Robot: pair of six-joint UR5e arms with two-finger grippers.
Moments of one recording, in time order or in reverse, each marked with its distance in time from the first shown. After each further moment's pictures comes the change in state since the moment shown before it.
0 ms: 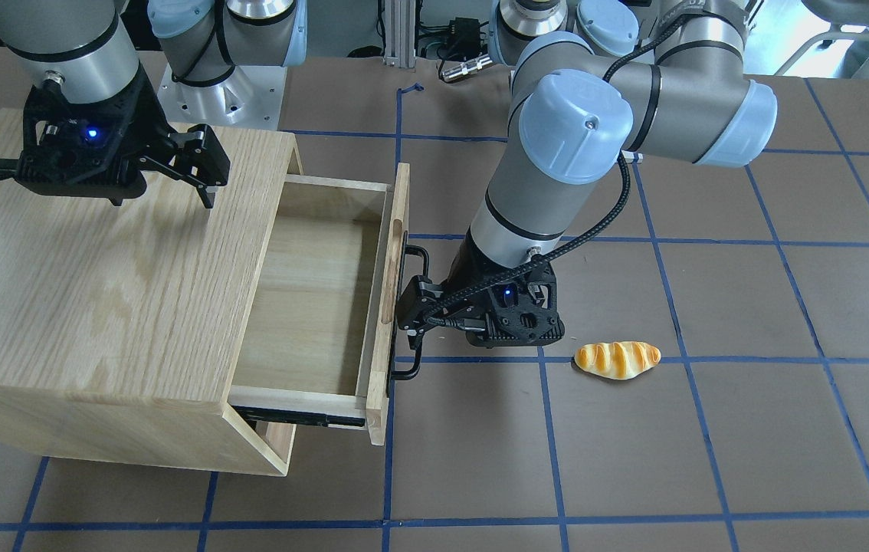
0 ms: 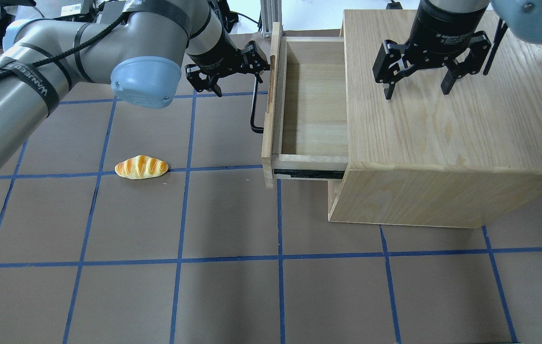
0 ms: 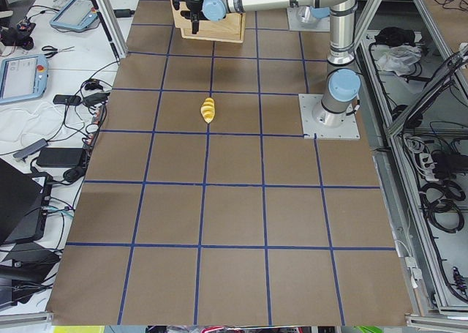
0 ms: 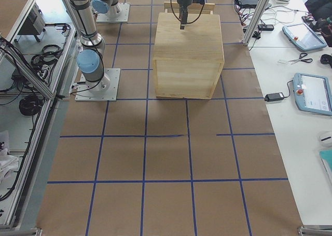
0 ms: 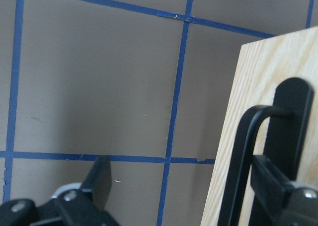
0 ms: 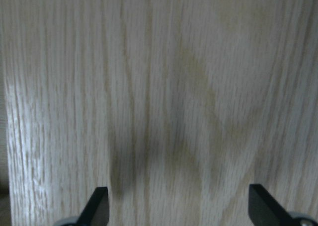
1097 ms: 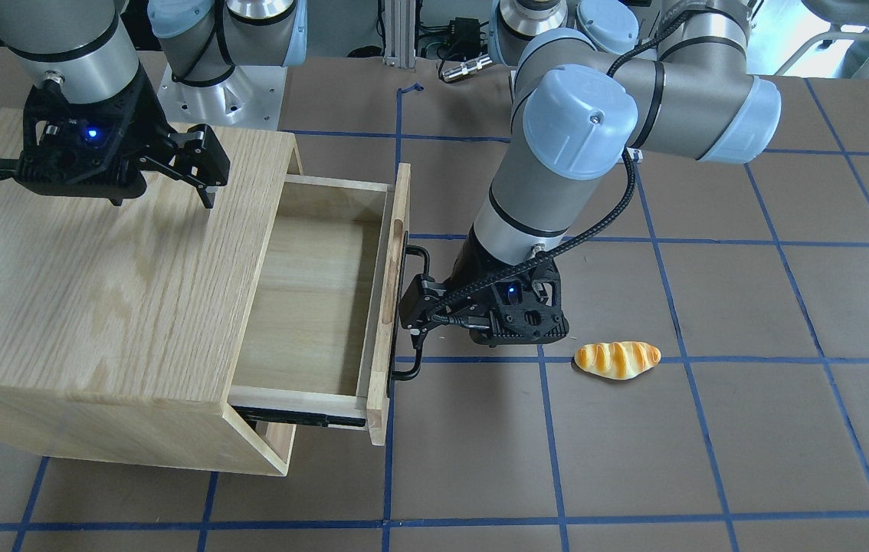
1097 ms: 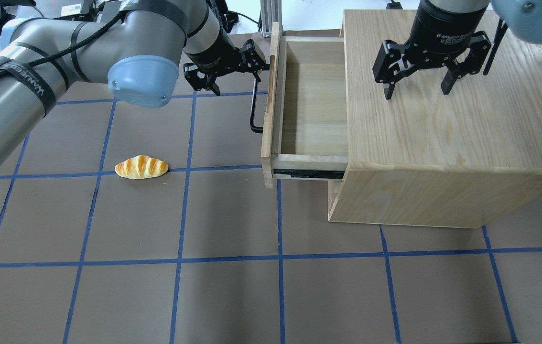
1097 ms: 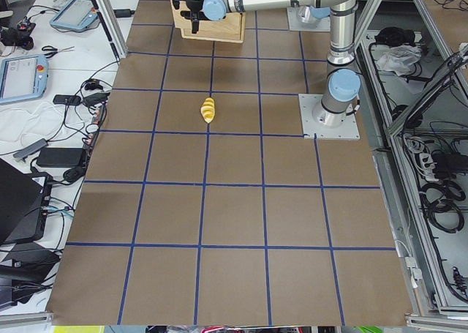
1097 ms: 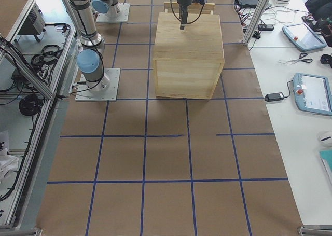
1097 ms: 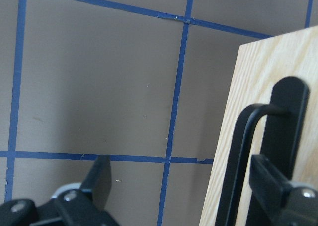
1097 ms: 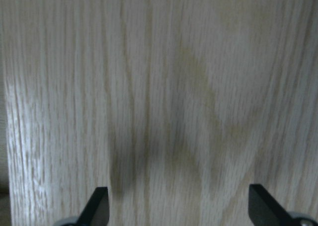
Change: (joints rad) left arm 0.006 0.006 -0.001 -0.001 0.001 0.007; right arm 0.000 0.000 0.000 0.000 0.000 0.000
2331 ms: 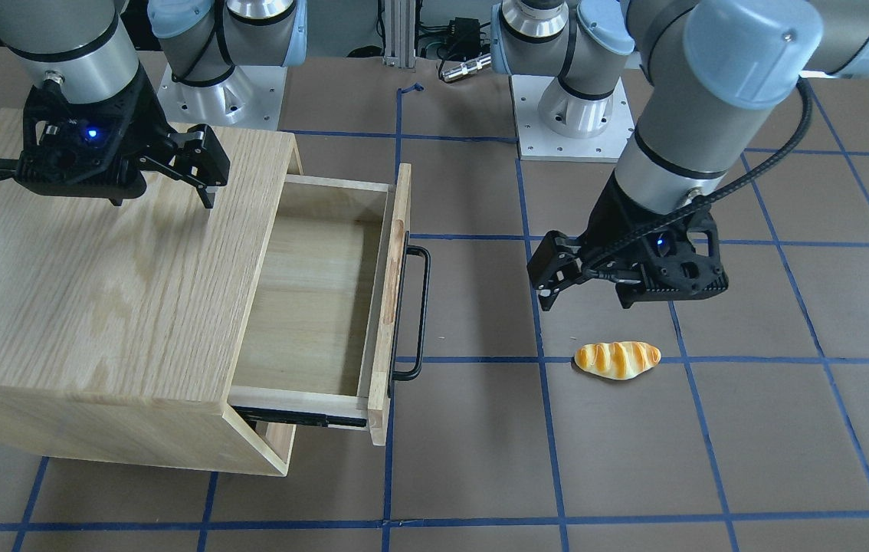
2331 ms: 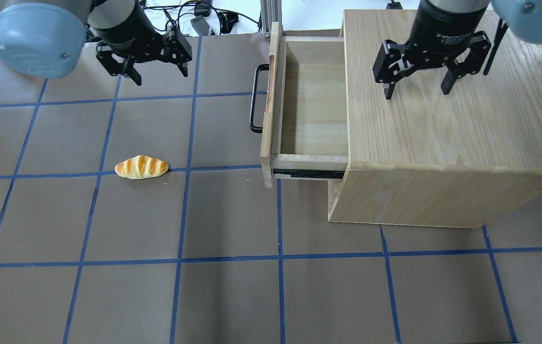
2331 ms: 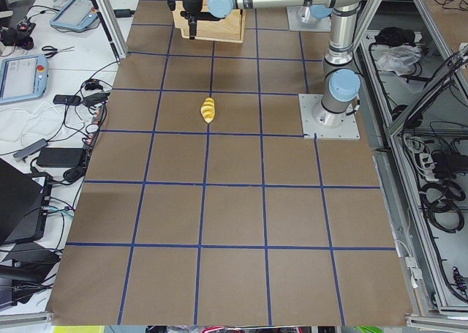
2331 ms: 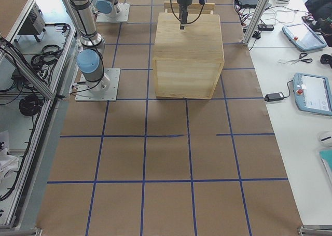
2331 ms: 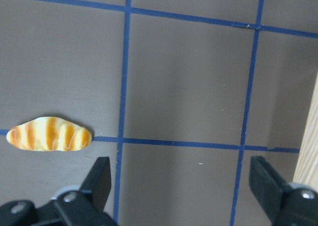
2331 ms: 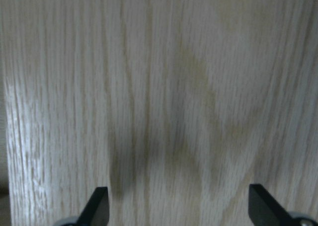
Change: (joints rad) left arm 0.175 0.139 0.040 -0.287 0.132 0.253; right arm 0.000 0.000 0.000 0.000 0.000 0.000
